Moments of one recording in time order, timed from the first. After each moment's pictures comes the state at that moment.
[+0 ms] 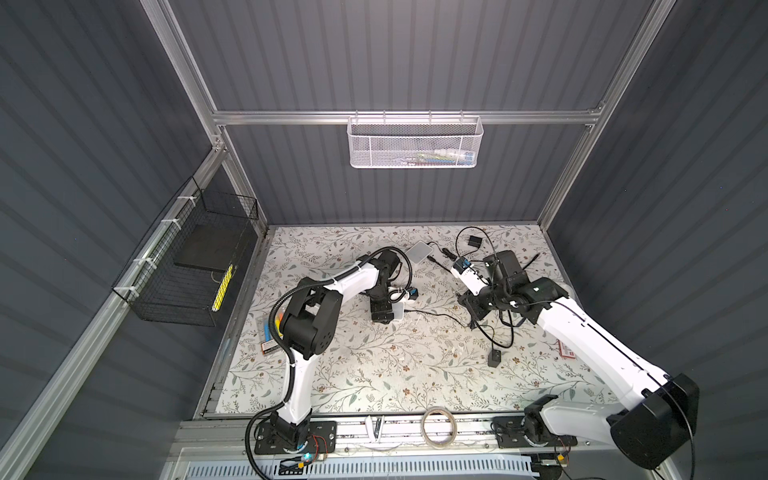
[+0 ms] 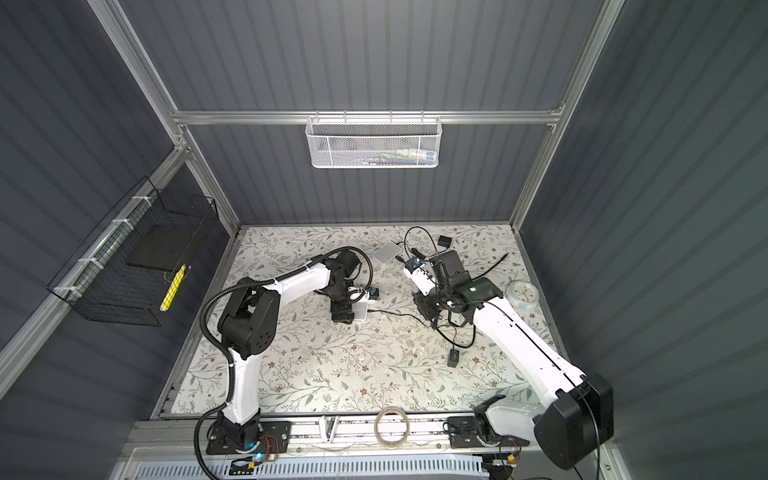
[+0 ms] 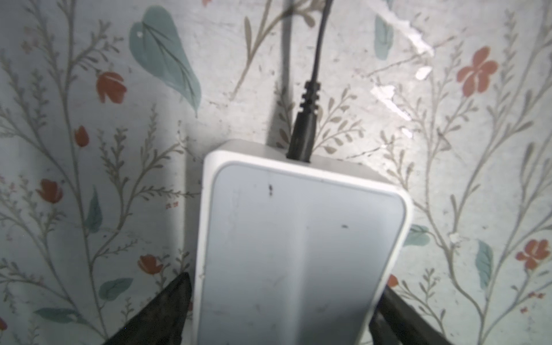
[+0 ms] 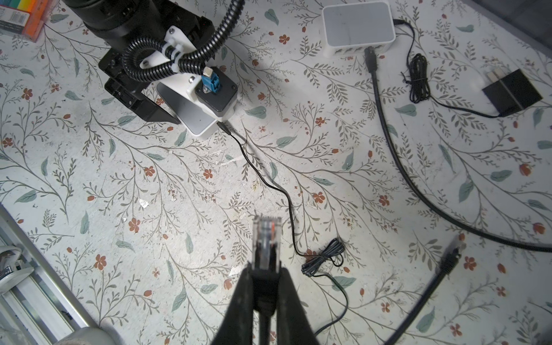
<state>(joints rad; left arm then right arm) -0.58 2.11 1.57 -0.91 0.11 0.98 0.45 1.25 1.10 -0.78 -0.18 -0.21</state>
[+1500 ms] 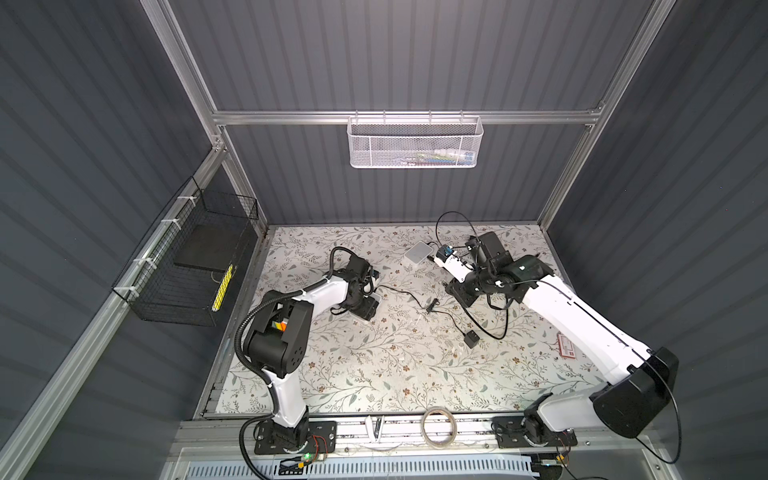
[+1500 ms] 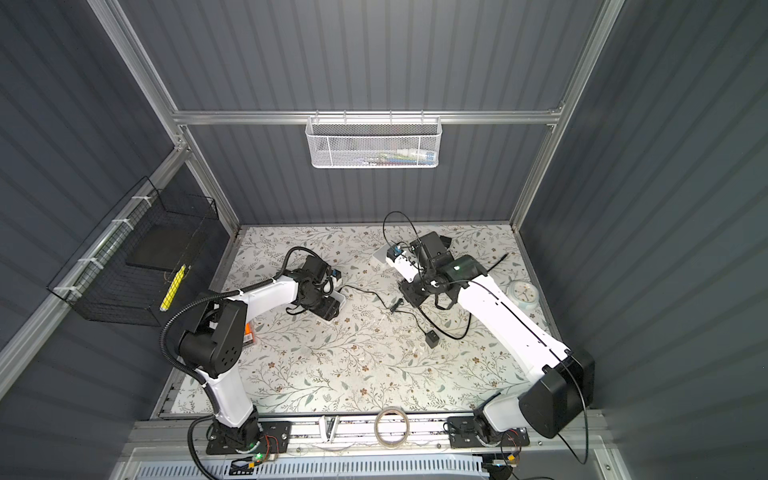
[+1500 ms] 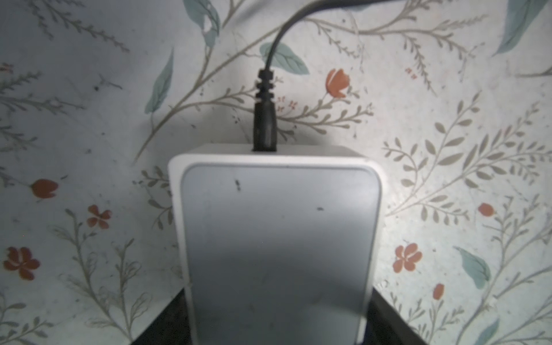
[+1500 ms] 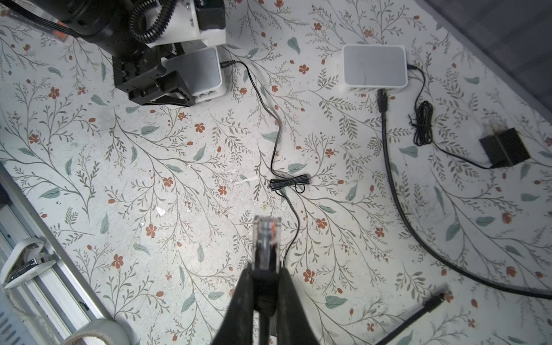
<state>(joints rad) -0.41 1.85 1.18 -0.59 0.09 0.14 0.56 1.41 1.40 -0.94 -0.14 -0.24</state>
